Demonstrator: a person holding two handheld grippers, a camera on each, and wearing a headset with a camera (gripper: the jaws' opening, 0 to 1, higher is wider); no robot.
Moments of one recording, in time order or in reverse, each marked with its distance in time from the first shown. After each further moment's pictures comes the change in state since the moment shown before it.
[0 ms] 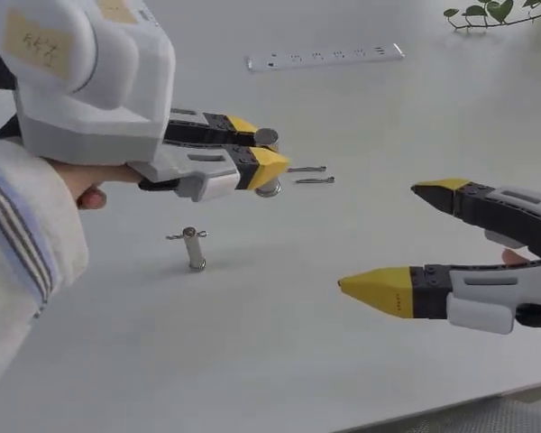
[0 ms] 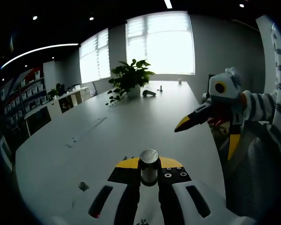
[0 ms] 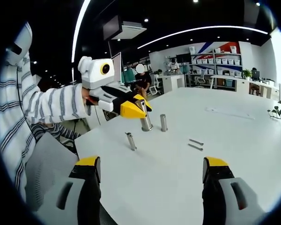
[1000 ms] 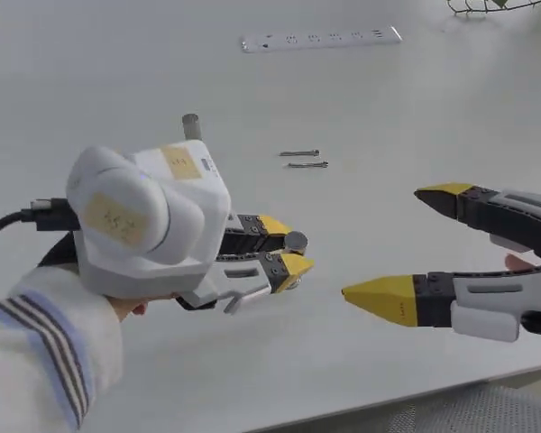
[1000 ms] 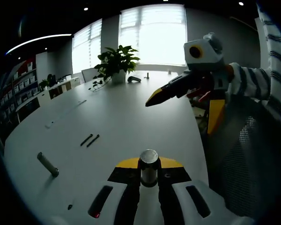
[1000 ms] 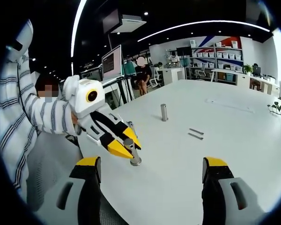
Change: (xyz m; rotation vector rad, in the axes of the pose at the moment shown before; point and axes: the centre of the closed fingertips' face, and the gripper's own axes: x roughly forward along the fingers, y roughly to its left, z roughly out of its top) left arm 0.027 -0.069 -0.076 -0.021 0.079 -0.084; right arm -0.008 0.004 -0.021 0.000 0.076 0.010
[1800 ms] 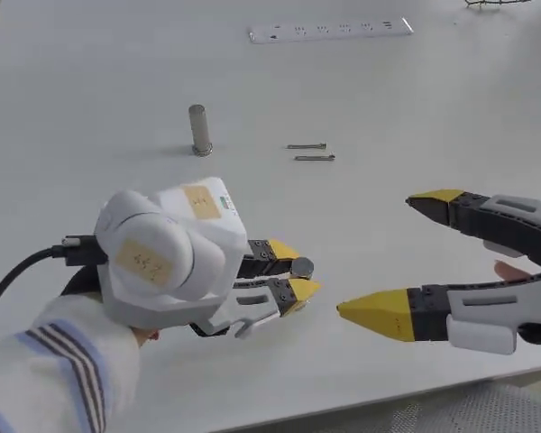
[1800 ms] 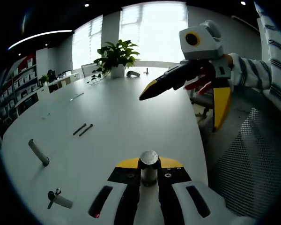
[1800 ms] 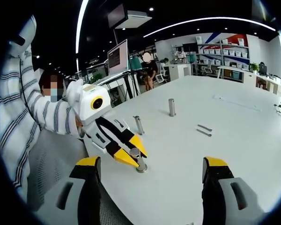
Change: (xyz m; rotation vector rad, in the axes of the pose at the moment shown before) left arm 0.010 -0.011 -0.019 -0.023 0.020 -0.007; right arm 0.006 0.012 -0.008 -0.014 0.037 0.057
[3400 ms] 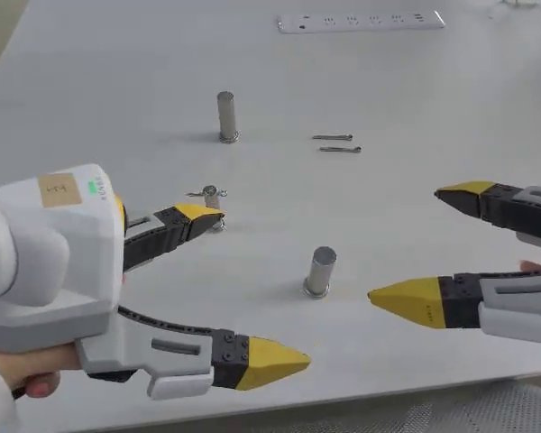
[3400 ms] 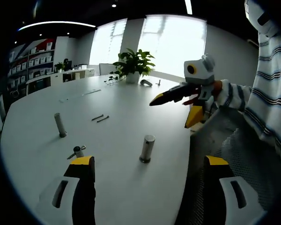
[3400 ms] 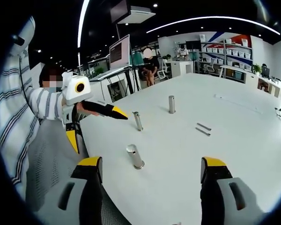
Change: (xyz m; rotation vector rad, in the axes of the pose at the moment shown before) left arm -0.081 -0.006 -0.009 -0.212 -0.094 0.062; right arm -0.001 -0.007 -0.003 -0.040 0.043 0.000
